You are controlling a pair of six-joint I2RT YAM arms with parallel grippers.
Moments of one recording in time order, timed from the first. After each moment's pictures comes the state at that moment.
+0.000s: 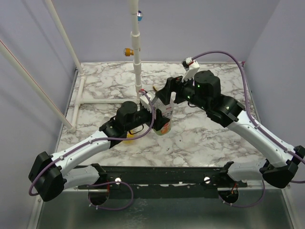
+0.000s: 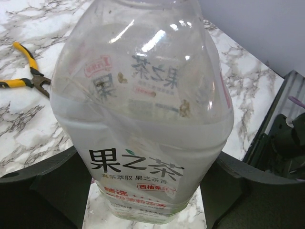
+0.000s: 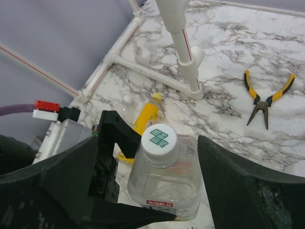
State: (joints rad) left arm -0.80 1.13 0.78 0.14 0.16 -0.22; right arm 0.83 1.27 1.46 -0.43 0.11 0.39
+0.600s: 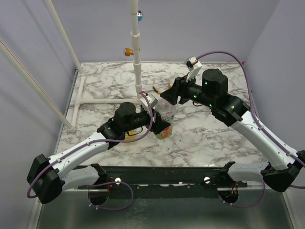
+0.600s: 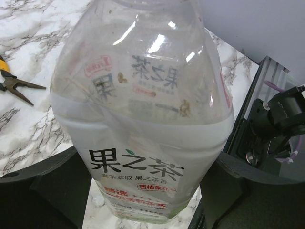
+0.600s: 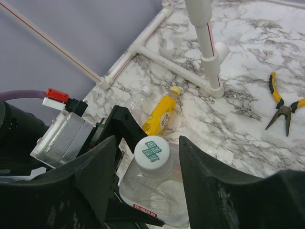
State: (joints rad) left arm -0.80 1.08 0.76 0.12 0.29 -0.22; right arm 0.73 1.23 1.40 -0.40 -0.17 0.36
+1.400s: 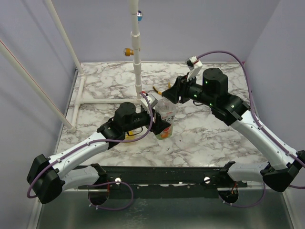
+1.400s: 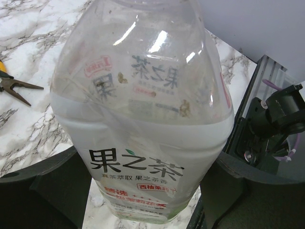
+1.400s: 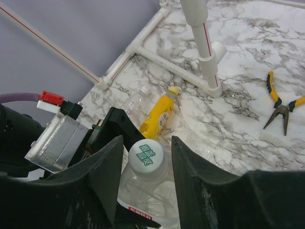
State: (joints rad) left arm -0.80 1.08 0.76 0.12 0.30 -0.22; right arm 0.72 1.24 1.40 -0.40 -0.18 0.36
